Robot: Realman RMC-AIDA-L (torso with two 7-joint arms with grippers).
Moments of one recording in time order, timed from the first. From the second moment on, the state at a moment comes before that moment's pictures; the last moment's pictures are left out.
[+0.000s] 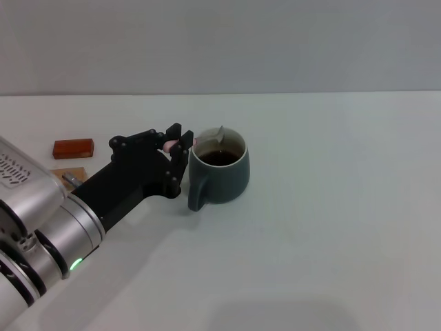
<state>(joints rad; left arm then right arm) 0.01 -1.81 -0.86 -1.40 2.89 0.41 -0.13 0.24 2.07 1.35 -0.04 -1.88 -1.14 -0.02</state>
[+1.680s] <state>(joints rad) -0.10 -1.82 -0.91 -1.49 2.89 0.01 -0.03 0.23 2.07 1.35 -0.04 -1.88 -1.14 -0.02</state>
